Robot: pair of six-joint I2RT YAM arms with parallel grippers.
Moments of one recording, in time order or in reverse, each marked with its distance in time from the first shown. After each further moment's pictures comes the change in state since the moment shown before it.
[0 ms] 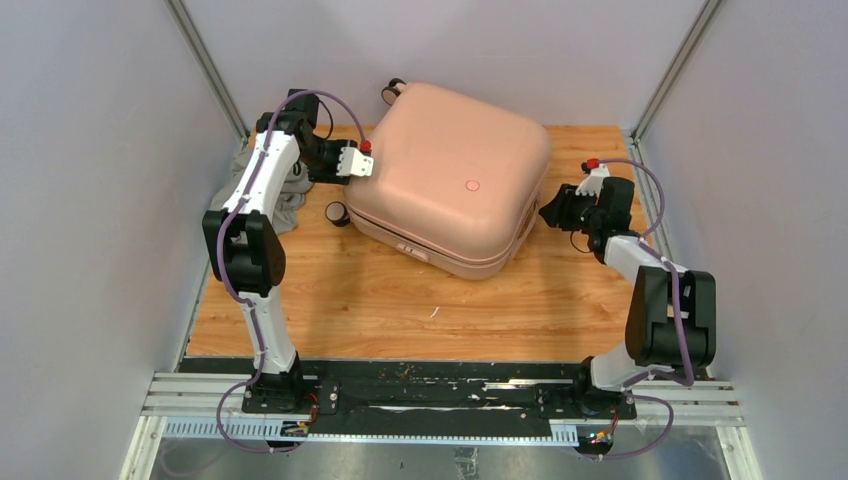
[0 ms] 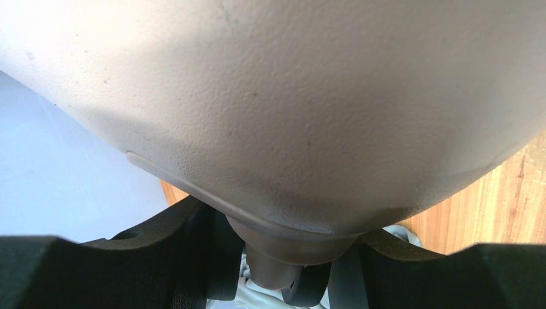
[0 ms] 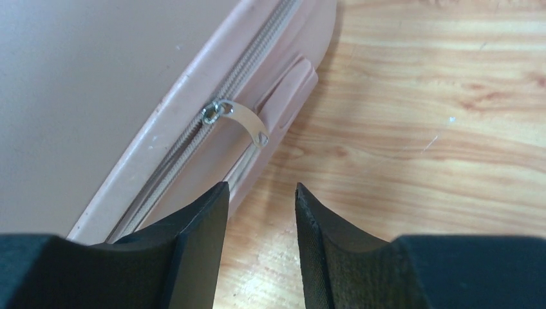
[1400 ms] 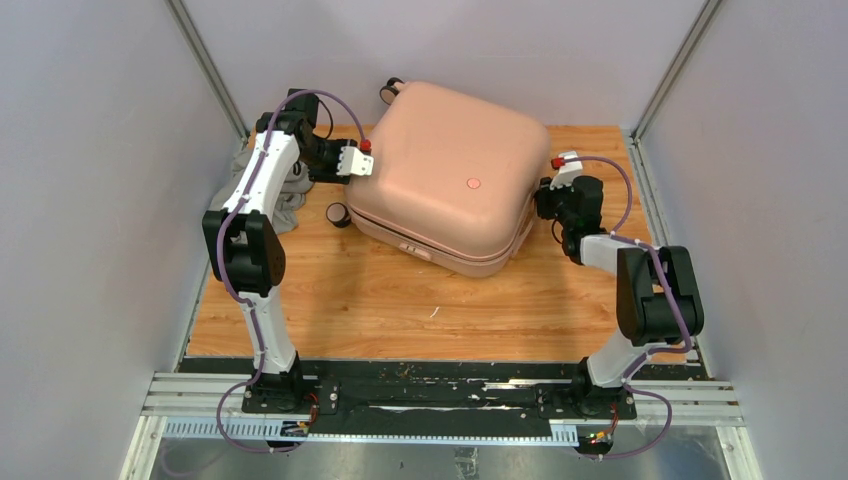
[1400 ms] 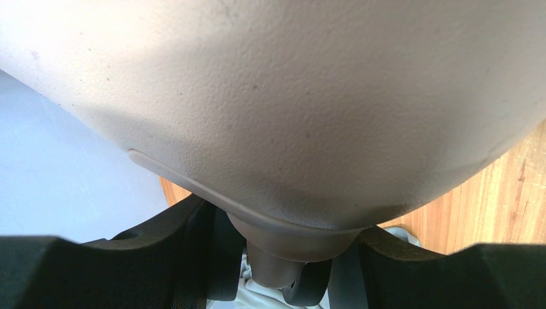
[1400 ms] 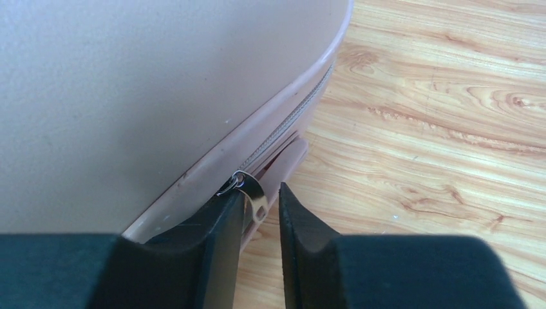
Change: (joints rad) left arm 0.001 0.000 -0.001 0.006 0.006 -0.007; right arm 0.175 0.133 -0.018 0.384 0.306 -0.231
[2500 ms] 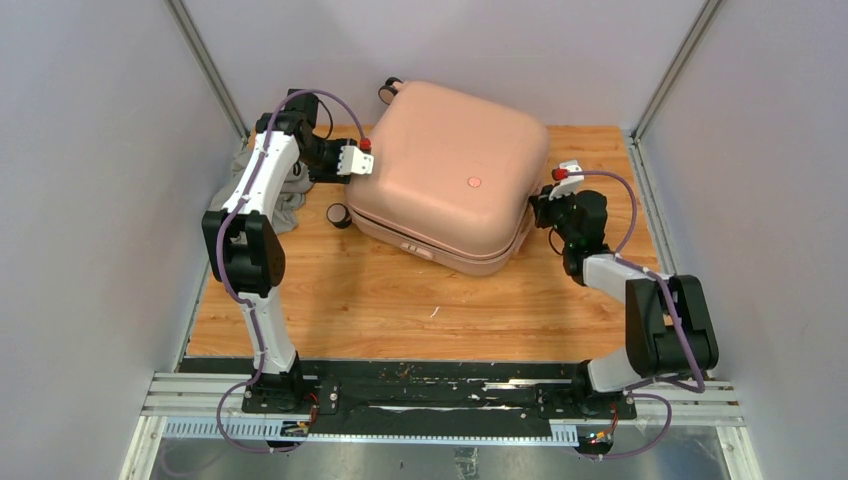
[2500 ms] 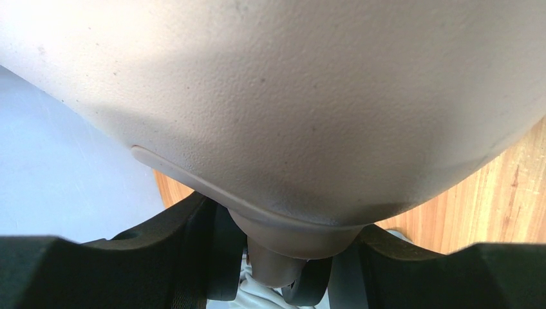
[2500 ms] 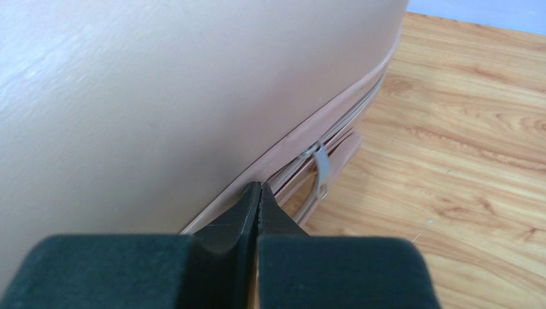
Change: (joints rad) left arm 0.000 -0.005 -0.008 0.008 0.009 -0.026; right arm 0.032 -0.150 -0.126 0.093 -0.061 0.051
